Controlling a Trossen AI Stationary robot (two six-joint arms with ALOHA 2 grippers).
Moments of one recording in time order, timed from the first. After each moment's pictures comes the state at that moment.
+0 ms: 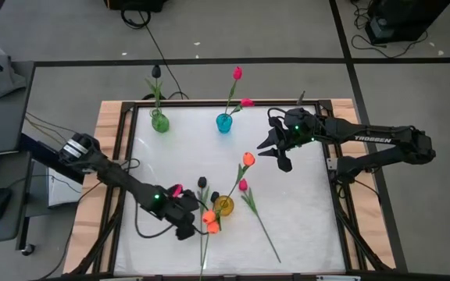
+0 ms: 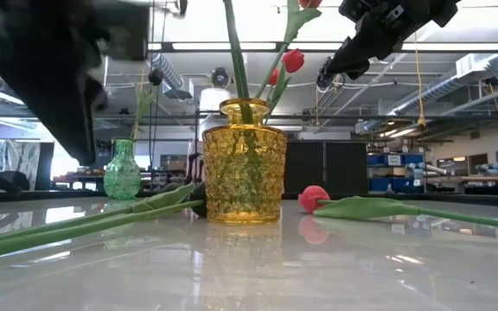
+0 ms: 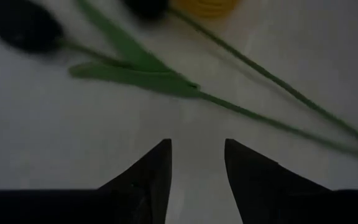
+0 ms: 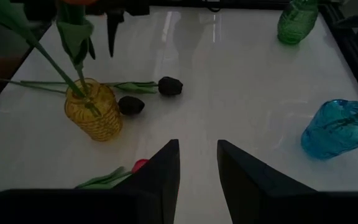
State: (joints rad) left arm -0.53 1.61 1.01 -0.59 -0.23 -0.89; right arm -0.26 1.13 0.89 -0.40 -0.32 -0.18
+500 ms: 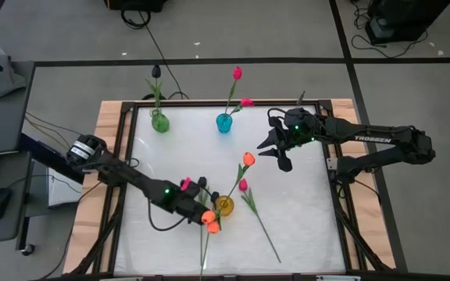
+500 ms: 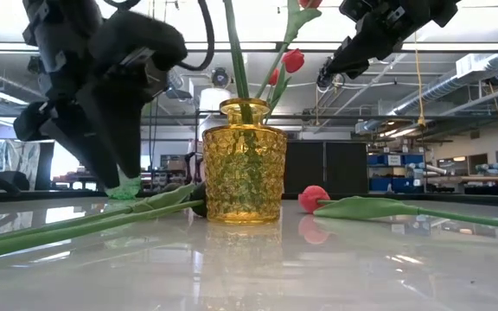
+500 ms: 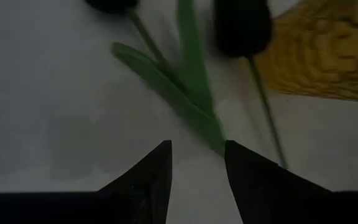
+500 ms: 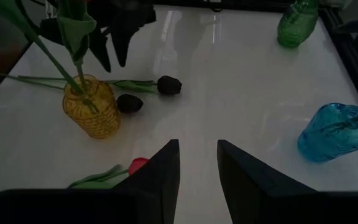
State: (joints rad) left arm -0.44 1.67 1.01 -0.54 -0.22 -1.43; right arm -0.26 1.13 0.89 -0.40 -0.32 -0.21
